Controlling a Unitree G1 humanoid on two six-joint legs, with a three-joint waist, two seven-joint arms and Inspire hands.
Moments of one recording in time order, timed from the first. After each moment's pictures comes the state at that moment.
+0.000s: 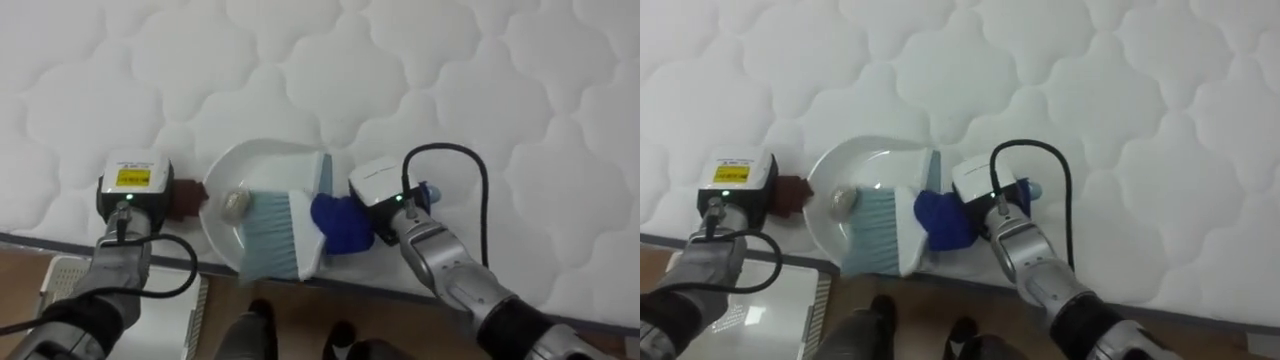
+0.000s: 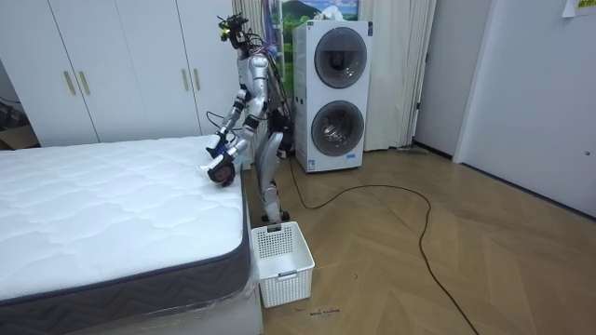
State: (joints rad) left arm -0.47 0.43 -0.52 1.02 0.93 0.21 0.43; right arm -0.42 -0.26 0.77 0.56 -1.10 0.19 0.02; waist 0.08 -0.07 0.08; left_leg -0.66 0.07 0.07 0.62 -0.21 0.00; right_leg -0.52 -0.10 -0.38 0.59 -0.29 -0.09
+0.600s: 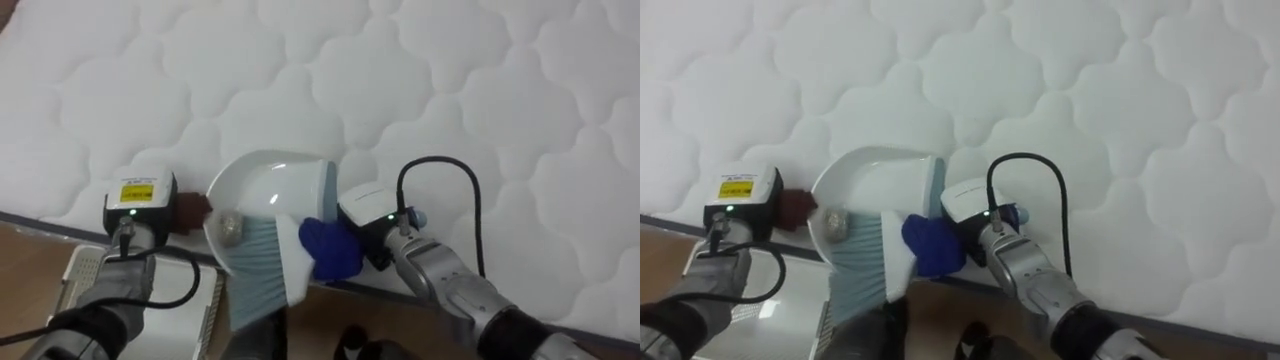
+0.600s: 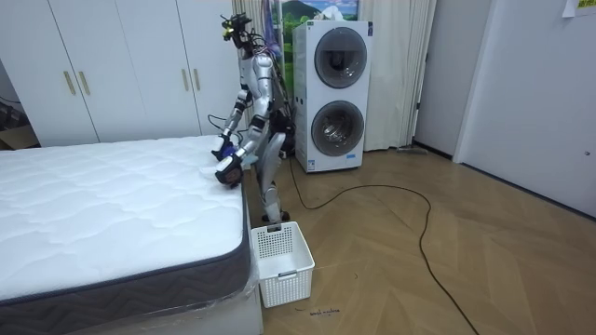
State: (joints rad) left arm -0.46 0.41 -0.51 1.09 0.87 0.15 0.50; right arm -0.40 -0.31 0.77 0.62 -0.99 0.12 0.00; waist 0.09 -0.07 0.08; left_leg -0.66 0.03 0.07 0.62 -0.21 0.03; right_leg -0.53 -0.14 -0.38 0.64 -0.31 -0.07
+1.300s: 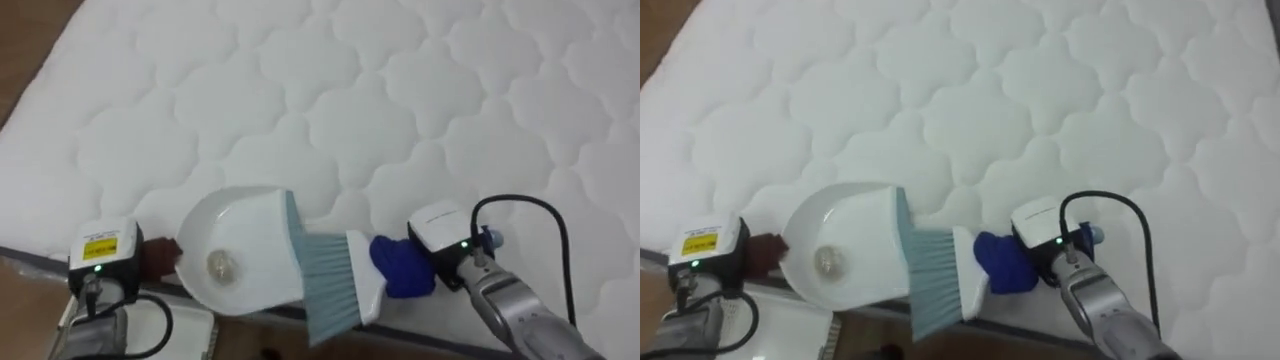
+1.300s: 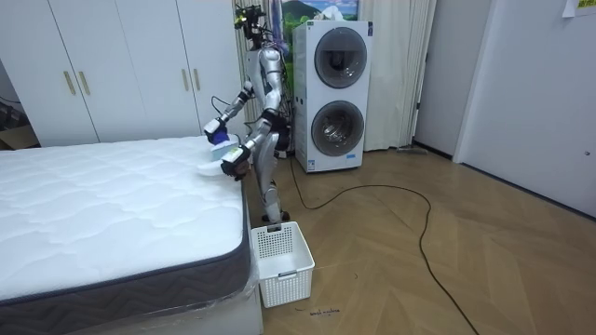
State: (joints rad) left arm -0.17 0.44 -0.31 0.93 0.88 0.15 0.52; right arm -0.09 -0.49 0.52 0.45 -1.19 0.09 -0.09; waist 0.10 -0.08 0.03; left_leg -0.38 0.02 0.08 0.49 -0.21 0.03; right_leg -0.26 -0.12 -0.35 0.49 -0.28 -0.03
